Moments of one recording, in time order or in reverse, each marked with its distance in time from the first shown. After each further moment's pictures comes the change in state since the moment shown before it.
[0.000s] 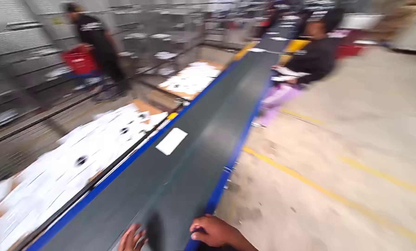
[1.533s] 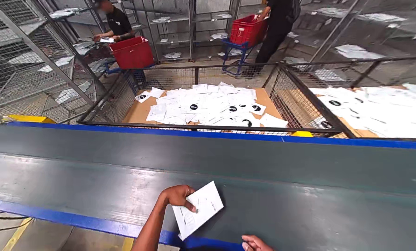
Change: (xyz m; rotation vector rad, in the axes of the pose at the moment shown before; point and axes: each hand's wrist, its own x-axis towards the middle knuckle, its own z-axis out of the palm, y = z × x) left_hand -0.007 0.044 -0.114 0.604 -0.733 -0.043; right_hand 0.033 -0.013 -0.003 0.056 -0.140 0.059
